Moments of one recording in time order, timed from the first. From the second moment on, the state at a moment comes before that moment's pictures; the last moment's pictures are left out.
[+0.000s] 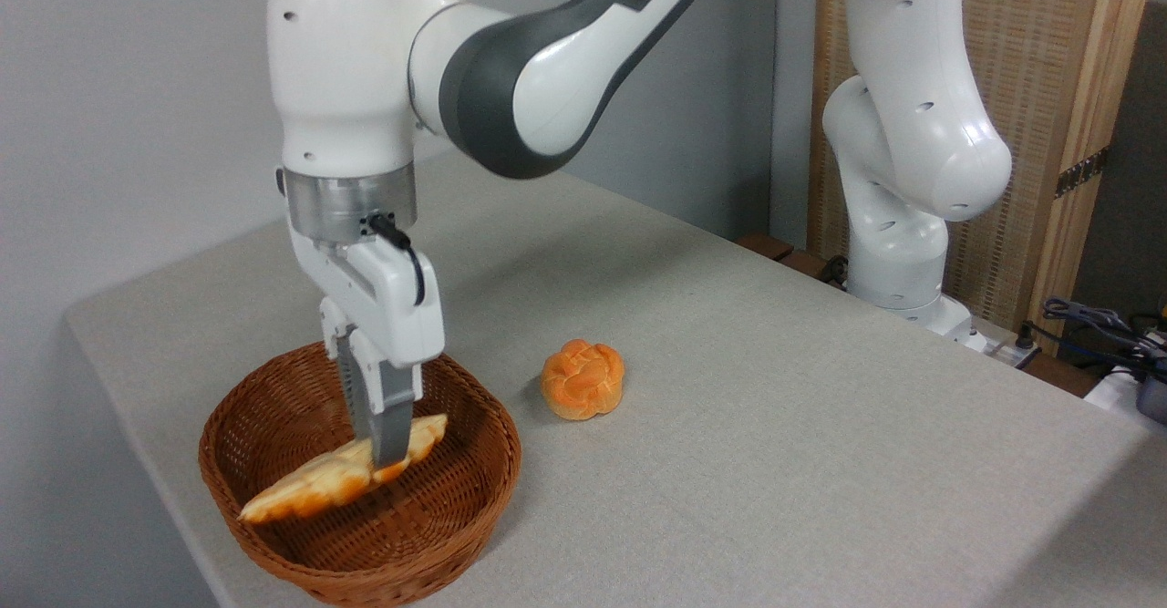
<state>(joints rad) -0.38 0.16 0.31 -1.78 -0.05 2.12 0.79</state>
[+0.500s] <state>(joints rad) -0.36 0.01 0.33 -1.79 -0.05 1.77 0.79</state>
